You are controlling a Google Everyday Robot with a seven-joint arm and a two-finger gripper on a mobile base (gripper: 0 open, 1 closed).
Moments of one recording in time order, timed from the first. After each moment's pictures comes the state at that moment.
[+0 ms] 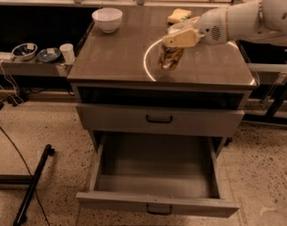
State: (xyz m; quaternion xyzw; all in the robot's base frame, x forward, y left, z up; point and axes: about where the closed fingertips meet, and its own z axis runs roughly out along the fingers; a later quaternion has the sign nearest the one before) arm 0.676 -0.101 0.945 -0.44 0.70 0.31 0.47
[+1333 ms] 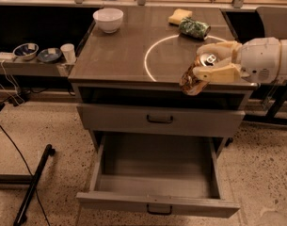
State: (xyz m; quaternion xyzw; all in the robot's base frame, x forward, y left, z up) arm 0.549 -0.161 0.940 -0.50 0.62 0.29 0.54
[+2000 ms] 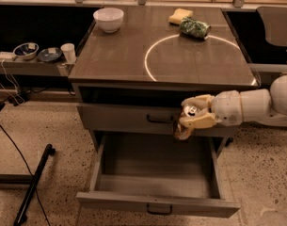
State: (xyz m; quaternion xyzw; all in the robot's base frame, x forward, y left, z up) arm 0.544 -0.151 0.764 -0.51 0.66 0.34 0.44
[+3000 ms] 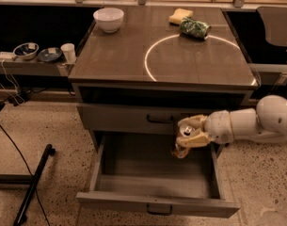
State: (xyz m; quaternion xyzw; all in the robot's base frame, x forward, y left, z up) arm 0.528 -0.146 0.687 -0.51 0.68 0.34 0.40
